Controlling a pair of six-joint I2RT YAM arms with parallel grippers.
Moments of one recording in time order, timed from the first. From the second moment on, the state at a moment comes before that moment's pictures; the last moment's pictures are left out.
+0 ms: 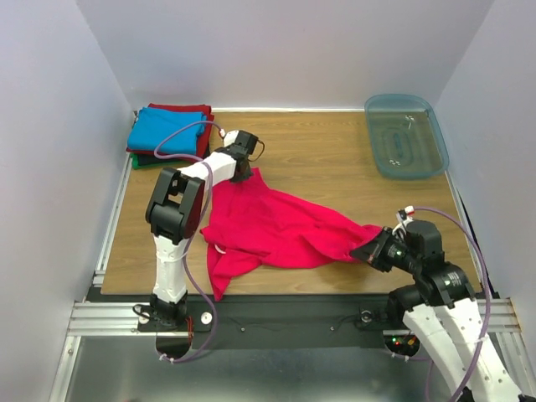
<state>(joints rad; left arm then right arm) -0.44 2.07 1.47 -0.41 -0.35 -0.63 0.27 0.37 0.51 -0.78 -0.38 0.89</state>
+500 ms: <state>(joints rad) -0.37 2.49 2.15 -0.50 -0.27 -0.53 0.28 0.47 0.79 -1.12 0.13 0.89</state>
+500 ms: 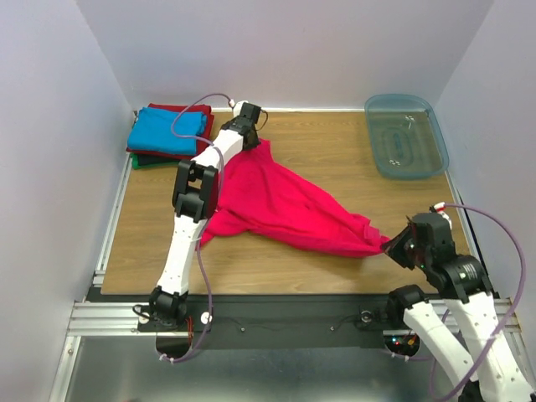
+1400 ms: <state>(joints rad) -0.38 1.25 0.81 -0.40 -0.28 -0.72 0.28 0.62 0.74 -0.90 0.37 0.80</state>
